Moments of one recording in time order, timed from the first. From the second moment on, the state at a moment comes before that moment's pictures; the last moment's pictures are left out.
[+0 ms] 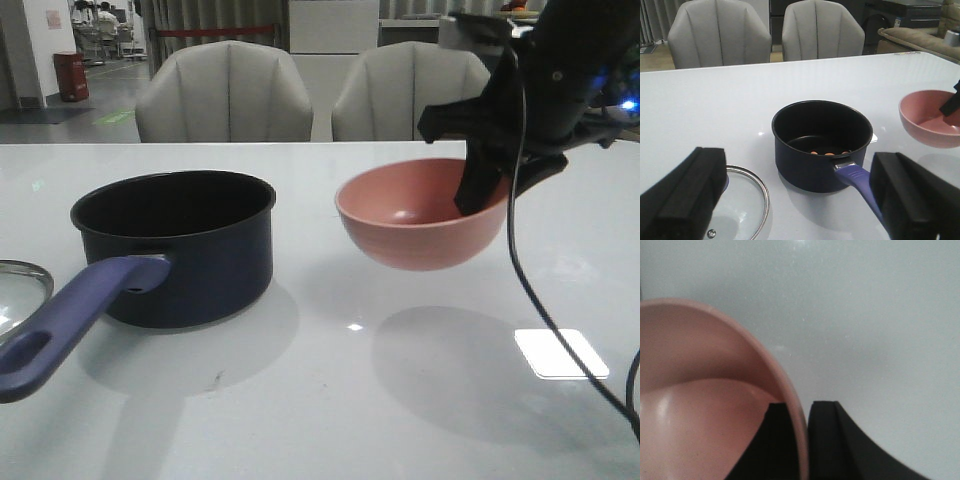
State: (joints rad) left arm -0.28 0.13 -0.29 -0.13 0.37 0.07; right arm 0.31 1.78 -1.24 0.22 0.61 -0.07
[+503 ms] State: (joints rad) left arm -0.28 0.13 -0.29 -0.13 0.37 0.07; right arm 0.31 1.88 -1.25 0.26 0.60 -0.07
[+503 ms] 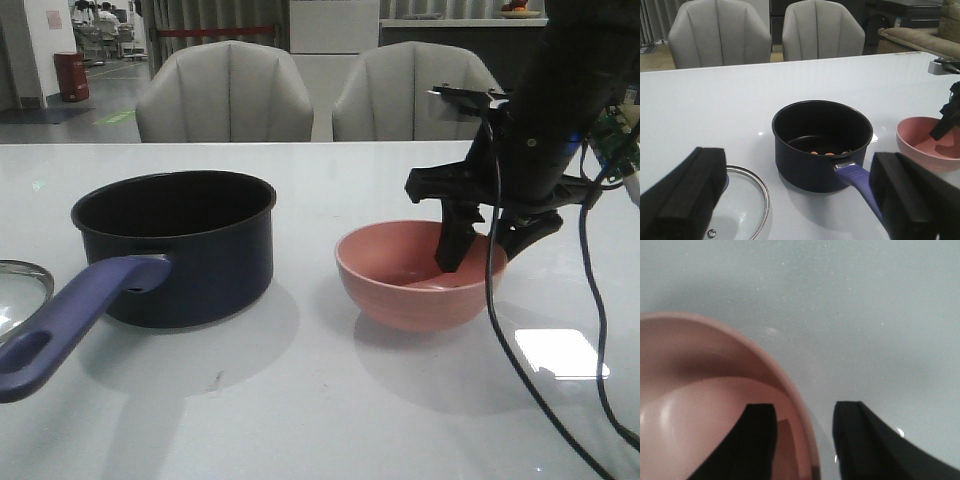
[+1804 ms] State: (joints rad) left arm -0.28 0.13 -0.29 -0.13 0.37 0.07; right arm 0.31 0.16 -0.22 0.13 0.08 -0.10
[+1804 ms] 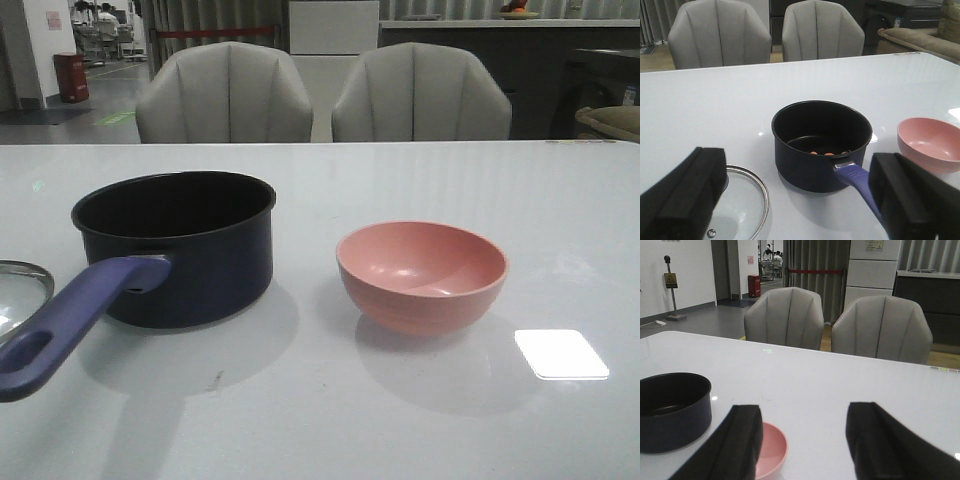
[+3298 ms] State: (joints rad) left arm 0.05 1.32 -1.08 -0.12 0.79 0.03; right arm 0.31 0.10 -0.10 0.13 0.11 -0.10
